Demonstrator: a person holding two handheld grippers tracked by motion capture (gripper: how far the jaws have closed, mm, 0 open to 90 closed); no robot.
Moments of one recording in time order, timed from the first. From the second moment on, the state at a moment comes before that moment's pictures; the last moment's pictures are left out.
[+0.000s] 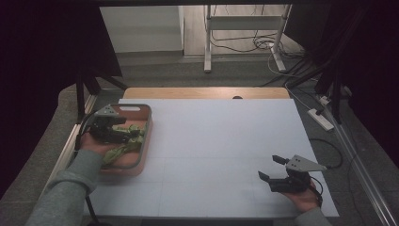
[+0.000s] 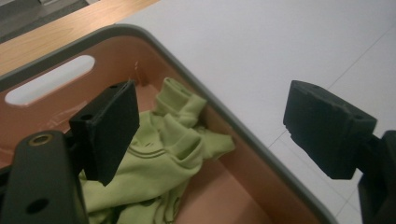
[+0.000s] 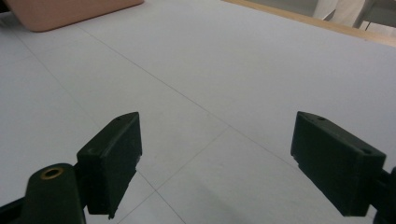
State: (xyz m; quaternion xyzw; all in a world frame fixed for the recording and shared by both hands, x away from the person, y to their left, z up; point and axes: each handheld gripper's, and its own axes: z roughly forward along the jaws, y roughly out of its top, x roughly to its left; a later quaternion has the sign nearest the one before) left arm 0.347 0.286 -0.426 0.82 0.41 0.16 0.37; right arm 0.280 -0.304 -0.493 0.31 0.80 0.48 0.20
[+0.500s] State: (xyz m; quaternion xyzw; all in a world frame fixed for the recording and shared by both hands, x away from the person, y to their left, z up) left arm 0.356 0.302 -0.429 0.81 0.43 0.16 0.36; right arm 0.280 -0.304 -0.493 0.31 0.80 0.48 0.20
